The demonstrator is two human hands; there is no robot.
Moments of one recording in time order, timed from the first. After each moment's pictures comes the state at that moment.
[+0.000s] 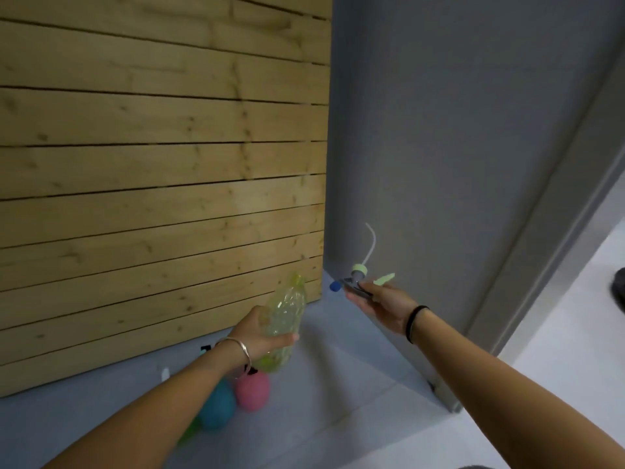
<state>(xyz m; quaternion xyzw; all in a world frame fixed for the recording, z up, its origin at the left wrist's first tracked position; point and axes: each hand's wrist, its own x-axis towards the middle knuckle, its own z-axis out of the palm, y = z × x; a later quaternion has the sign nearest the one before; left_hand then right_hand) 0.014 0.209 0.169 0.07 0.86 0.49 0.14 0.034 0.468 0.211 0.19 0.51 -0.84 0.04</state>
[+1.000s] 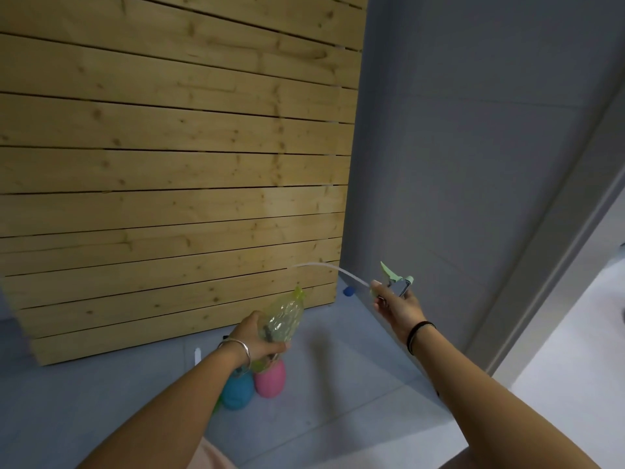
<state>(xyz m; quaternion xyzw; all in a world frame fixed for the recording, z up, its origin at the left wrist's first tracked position) 0.038 0.149 0.155 0.04 0.88 0.45 0.13 0.082 0.430 0.228 0.21 0.57 -0.79 -0.10</state>
